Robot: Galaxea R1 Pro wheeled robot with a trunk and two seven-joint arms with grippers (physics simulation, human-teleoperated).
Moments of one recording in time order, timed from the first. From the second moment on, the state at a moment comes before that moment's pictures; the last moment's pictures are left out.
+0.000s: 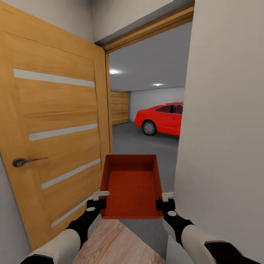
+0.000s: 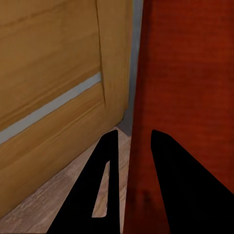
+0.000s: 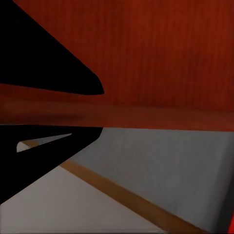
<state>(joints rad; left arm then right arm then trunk) -0.70 -0.10 -0.10 -0.32 0.11 -0.01 0.25 -0.78 0.12 0.00 -0.07 0.14 -0.24 -0.20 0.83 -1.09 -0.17</state>
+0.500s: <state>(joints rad) -0.70 -0.10 -0.15 -0.32 0.15 -0.01 0.26 -0.78 0.12 -0.07 -0.07 0.22 -0.24 -0.20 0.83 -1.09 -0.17</state>
